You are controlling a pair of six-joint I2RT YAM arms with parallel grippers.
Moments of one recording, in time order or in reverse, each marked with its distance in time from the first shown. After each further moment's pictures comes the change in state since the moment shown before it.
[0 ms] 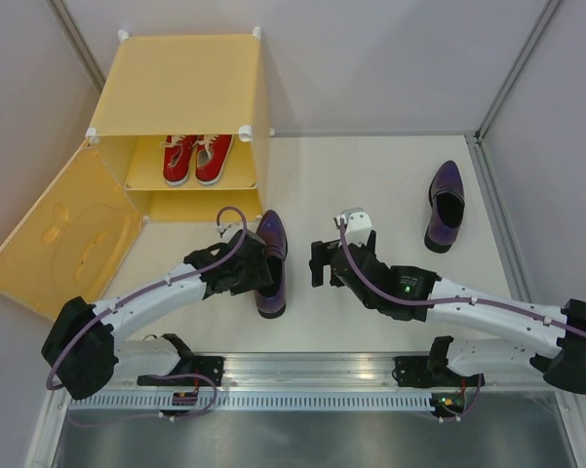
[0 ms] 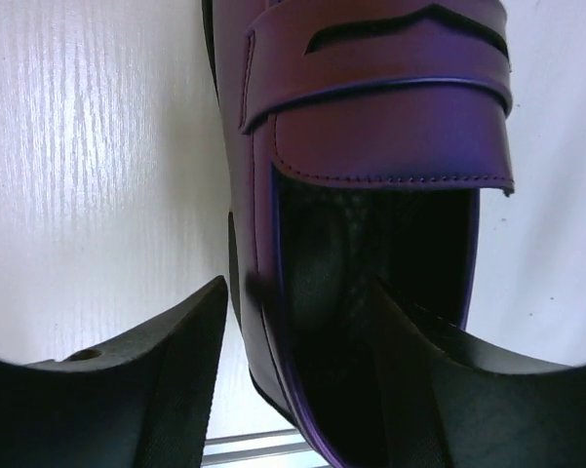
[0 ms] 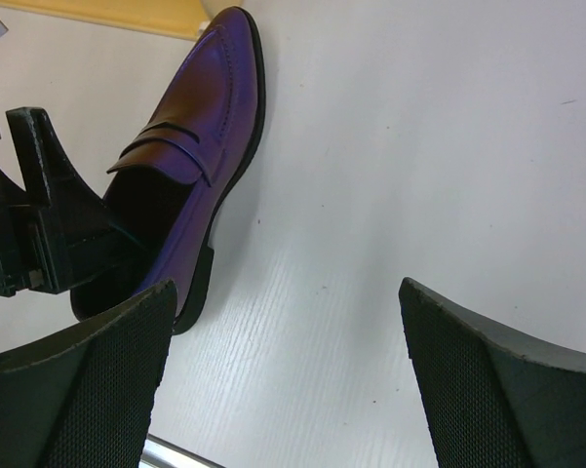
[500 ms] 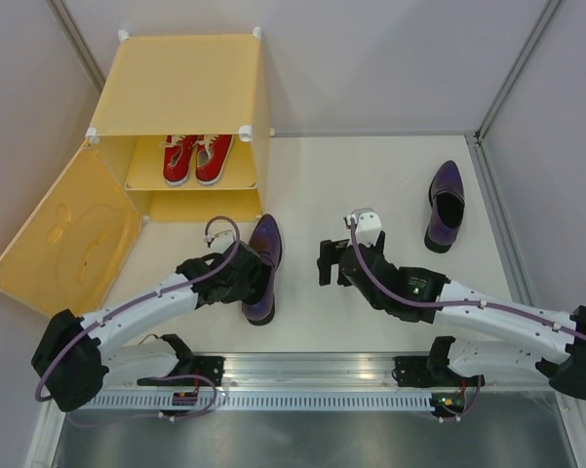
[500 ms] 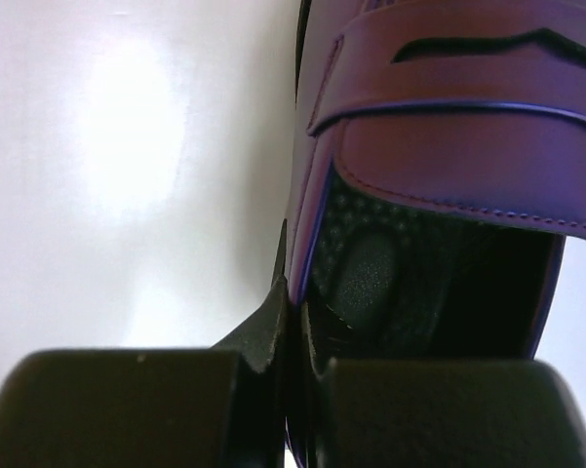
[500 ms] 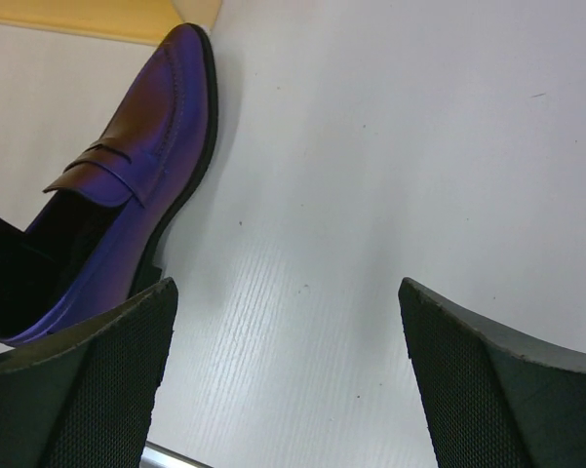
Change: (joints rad) left arm -0.034 -0.067 -0.057 -0.098 -0.131 -0.046; right arm -0.021 -0.052 -0.036 -0.022 0.013 0.012
